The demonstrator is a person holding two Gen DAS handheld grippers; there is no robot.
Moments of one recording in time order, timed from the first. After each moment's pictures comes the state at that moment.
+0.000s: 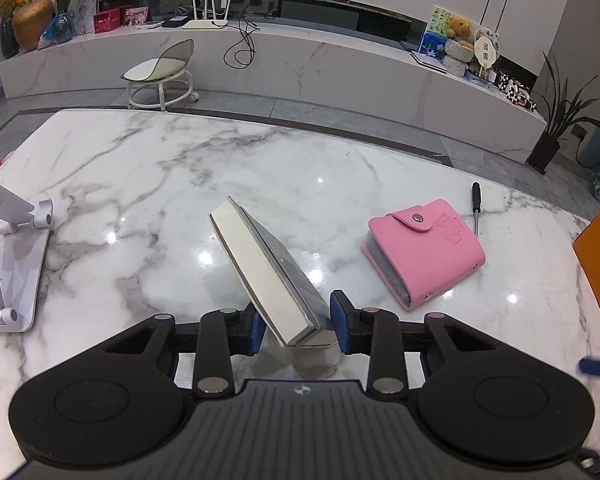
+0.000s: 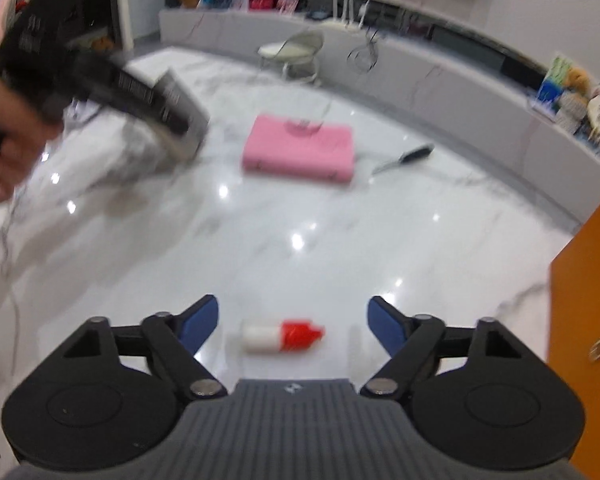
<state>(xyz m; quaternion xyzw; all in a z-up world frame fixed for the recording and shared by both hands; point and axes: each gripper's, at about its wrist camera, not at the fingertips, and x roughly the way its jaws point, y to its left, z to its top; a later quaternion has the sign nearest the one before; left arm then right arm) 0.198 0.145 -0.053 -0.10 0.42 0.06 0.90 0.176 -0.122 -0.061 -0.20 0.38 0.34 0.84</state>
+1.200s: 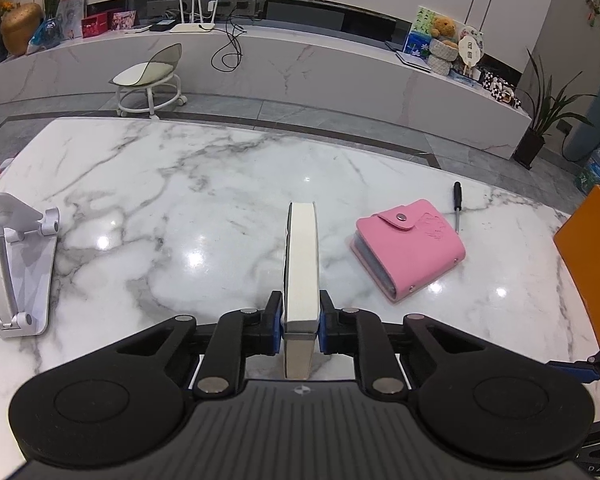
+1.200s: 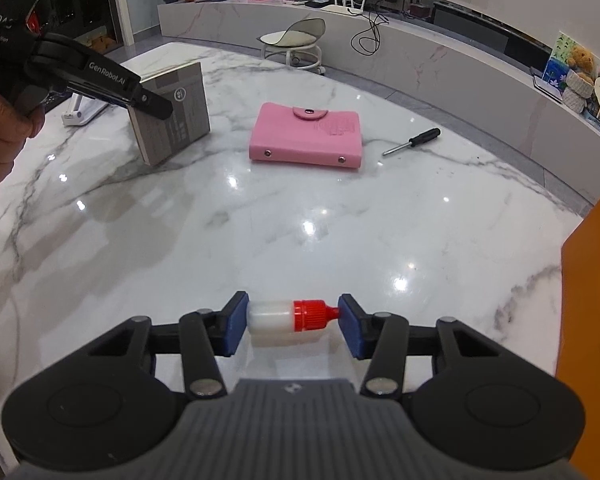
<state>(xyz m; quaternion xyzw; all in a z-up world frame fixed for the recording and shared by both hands) 0.182 0.146 -0.035 -0.10 0.42 0.04 0.90 0.179 -0.126 -0.052 -0.17 0.40 0.34 0.83</state>
